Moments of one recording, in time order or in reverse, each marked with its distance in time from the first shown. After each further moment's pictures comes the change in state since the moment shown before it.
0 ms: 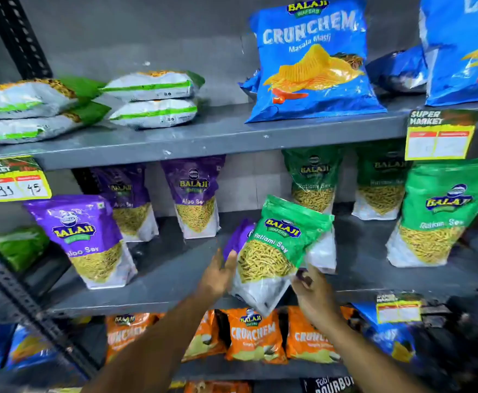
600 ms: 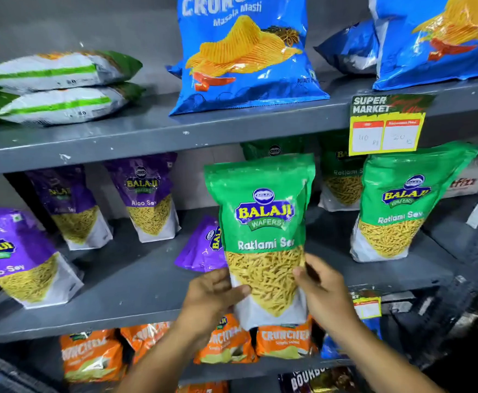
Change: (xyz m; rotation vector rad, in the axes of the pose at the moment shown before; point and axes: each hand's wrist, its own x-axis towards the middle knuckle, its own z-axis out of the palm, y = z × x) left_hand -0.076 0.084 0.062 -0.570 -0.261 -0.079; right_hand 0.015 0.023 -0.097 0.291 -0.046 -0.069
